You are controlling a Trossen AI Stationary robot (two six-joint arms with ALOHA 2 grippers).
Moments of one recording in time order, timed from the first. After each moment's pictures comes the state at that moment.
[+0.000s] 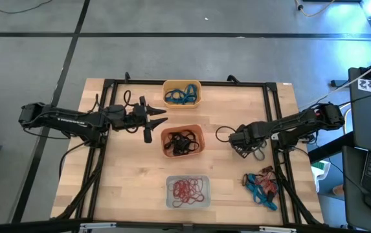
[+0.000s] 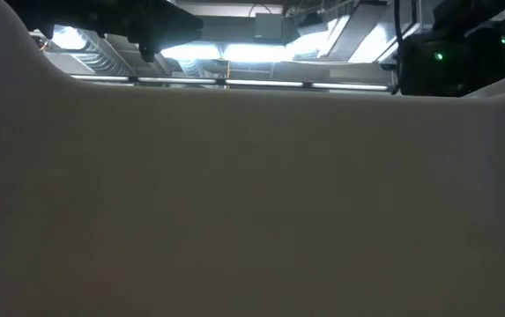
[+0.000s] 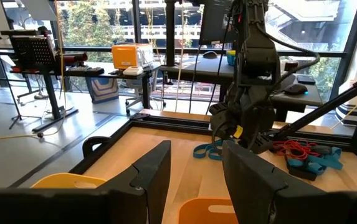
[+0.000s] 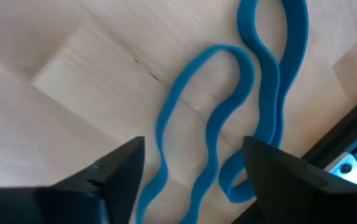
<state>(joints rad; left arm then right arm) 0.04 0.97 0.50 0.45 -0.23 -0.01 0.10 1.39 0.71 -1.07 0.12 0.90</state>
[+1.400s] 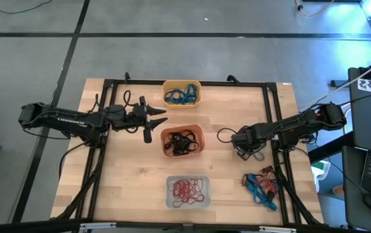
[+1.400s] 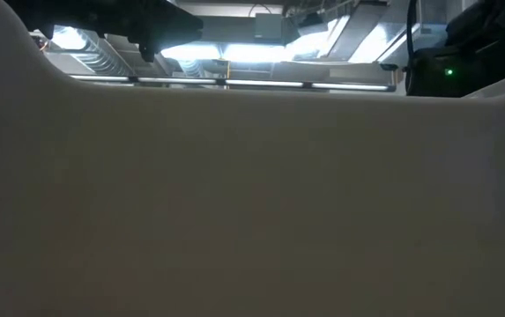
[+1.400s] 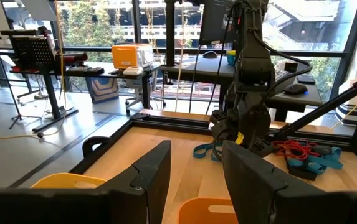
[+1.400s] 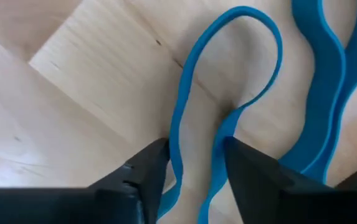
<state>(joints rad) 0.04 0.97 0.50 0.45 -0.23 -0.01 0.10 1.39 0.59 -0.89 0.04 0.85</state>
